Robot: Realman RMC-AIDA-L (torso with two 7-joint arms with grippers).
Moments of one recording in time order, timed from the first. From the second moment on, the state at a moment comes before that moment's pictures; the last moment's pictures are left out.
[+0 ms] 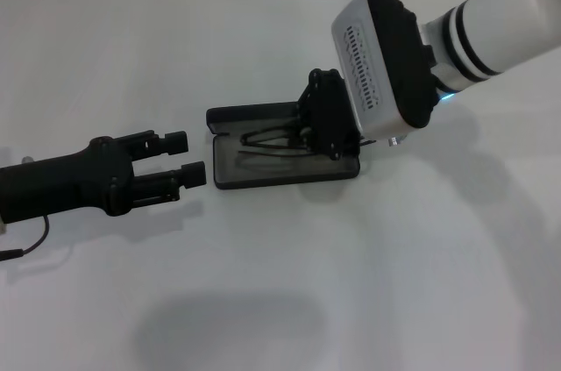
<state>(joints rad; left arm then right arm) -0.33 -1.97 0.79 0.57 1.74 1.73 -1.43 0.99 2.03 -1.77 -0.75 -1.91 -0.98 1.38</state>
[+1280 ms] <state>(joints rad) -0.34 -1.98 0.79 0.54 1.75 1.72 -1.43 1.03 2.03 -1.87 -0.73 -1.87 -0.82 1.38</state>
